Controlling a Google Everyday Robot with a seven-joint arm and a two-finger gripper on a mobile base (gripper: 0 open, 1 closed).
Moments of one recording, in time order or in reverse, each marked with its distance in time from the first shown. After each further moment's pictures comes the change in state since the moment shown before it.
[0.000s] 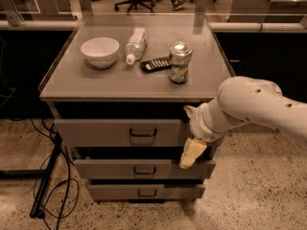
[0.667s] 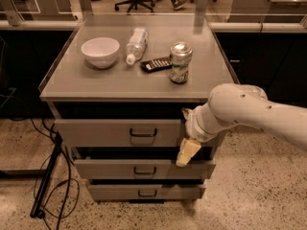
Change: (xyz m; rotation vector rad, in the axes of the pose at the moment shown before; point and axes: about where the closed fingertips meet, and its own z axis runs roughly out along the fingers) arm 0.008 -0.014 0.042 0.006 0.012 0.022
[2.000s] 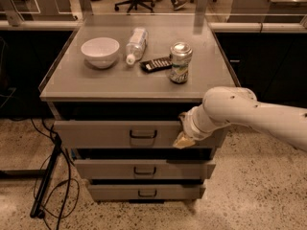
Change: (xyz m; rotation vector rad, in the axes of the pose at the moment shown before) arm 0.009 -0.014 0.036 -0.005 0.008 0.002
